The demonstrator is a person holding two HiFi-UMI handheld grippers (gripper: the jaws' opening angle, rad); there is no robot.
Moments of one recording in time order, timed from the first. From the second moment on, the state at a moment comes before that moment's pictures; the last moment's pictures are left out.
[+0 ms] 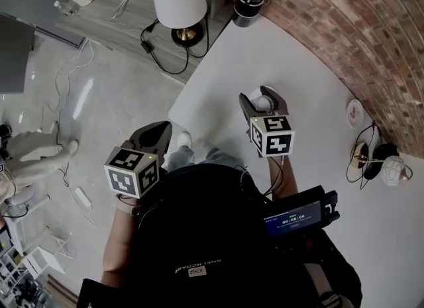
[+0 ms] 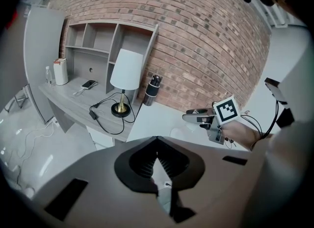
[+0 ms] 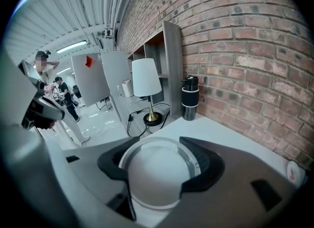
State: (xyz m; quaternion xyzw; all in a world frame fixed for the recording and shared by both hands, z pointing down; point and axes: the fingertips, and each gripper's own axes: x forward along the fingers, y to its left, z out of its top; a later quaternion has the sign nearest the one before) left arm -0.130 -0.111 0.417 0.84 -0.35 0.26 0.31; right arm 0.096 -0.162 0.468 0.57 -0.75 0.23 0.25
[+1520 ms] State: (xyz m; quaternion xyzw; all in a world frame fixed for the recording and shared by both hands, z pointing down) left arm -0.118 -0.083 0.431 0.79 -0.42 0.27 0.34; right arm 0.142 -0.158 0.606 0.52 -0.75 0.24 0.33
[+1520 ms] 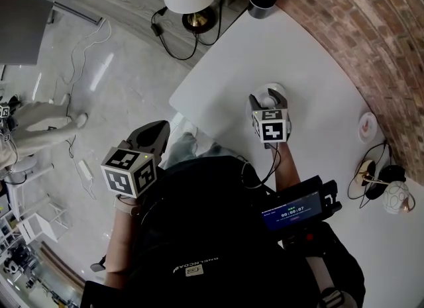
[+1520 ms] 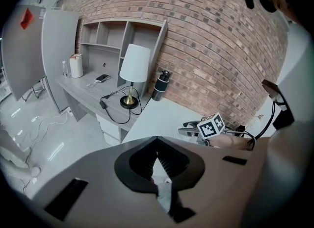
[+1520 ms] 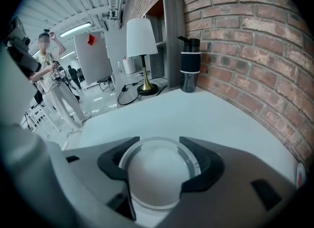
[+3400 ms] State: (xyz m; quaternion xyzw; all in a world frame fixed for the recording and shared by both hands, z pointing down) left arm -0.127 -0.065 0.434 0.77 -0.45 0.26 0.36; right arm 0.141 -0.160 0.638 0.53 -0.74 0.22 0.35
